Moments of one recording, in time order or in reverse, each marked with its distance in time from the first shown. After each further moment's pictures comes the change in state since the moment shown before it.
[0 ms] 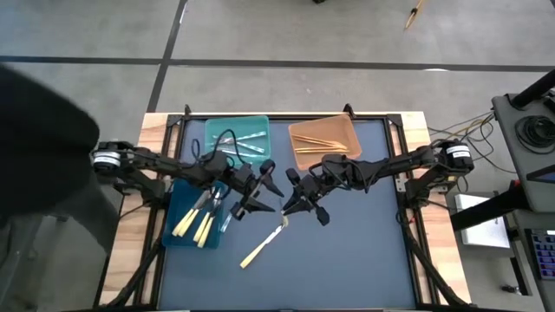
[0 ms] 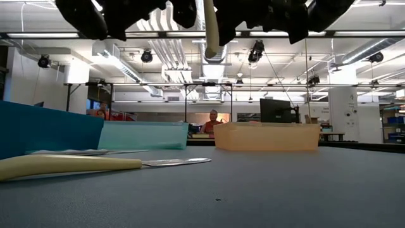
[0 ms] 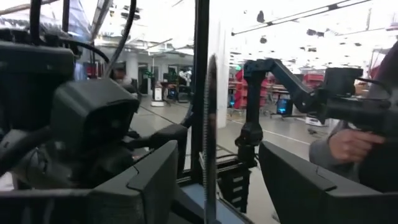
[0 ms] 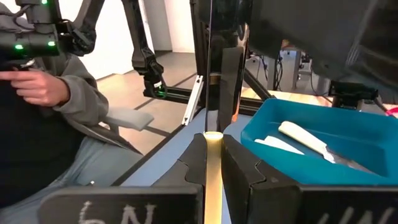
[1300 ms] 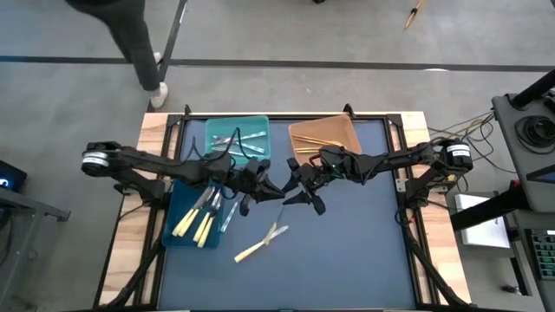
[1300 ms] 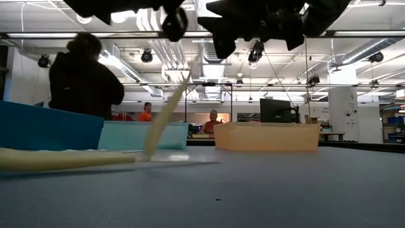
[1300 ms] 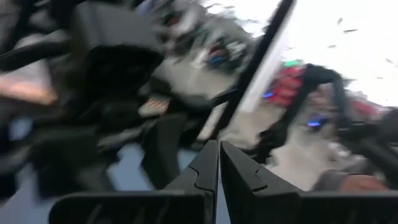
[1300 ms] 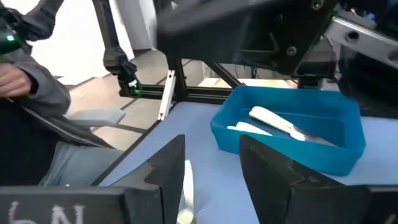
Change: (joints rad) left arm -0.039 -0.096 0.073 -0.395 -0.238 -0.268; right arm -0.088 -0.001 -0.002 -0.037 0.010 0.037
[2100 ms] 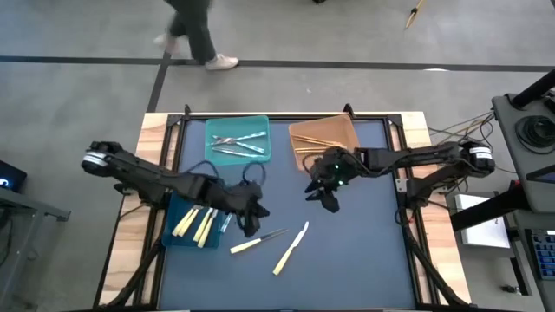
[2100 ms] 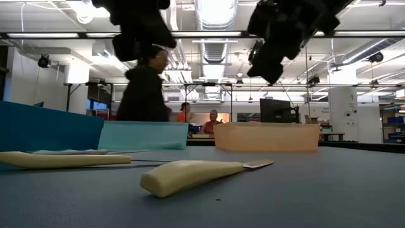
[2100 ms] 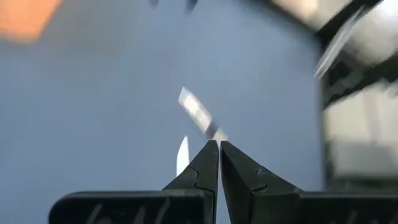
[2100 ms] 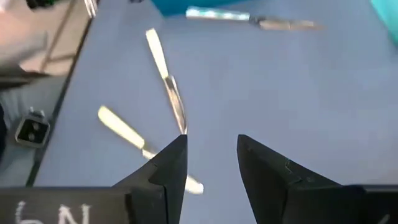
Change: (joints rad) left arm -0.238 -0.012 0.156 -0.853 -0.454 -0.220; right arm -0.016 -0.196 0.005 -0.774 0.221 0.063
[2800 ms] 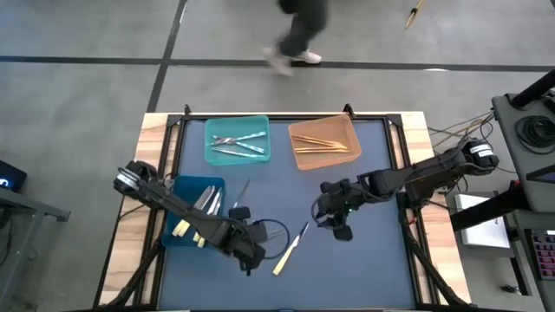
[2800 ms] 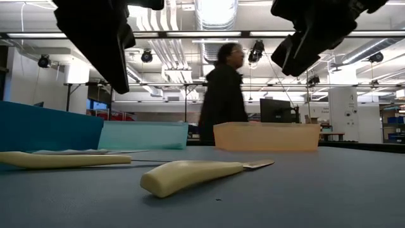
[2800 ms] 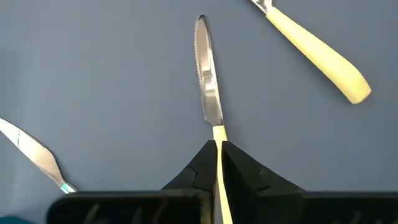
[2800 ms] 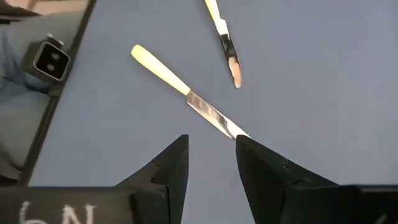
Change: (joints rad) left arm -0.266 0.414 0.402 -0.649 -0.202 -0.042; right arm 0.307 -0.029 -0.017 -0.119 0.190 0.046
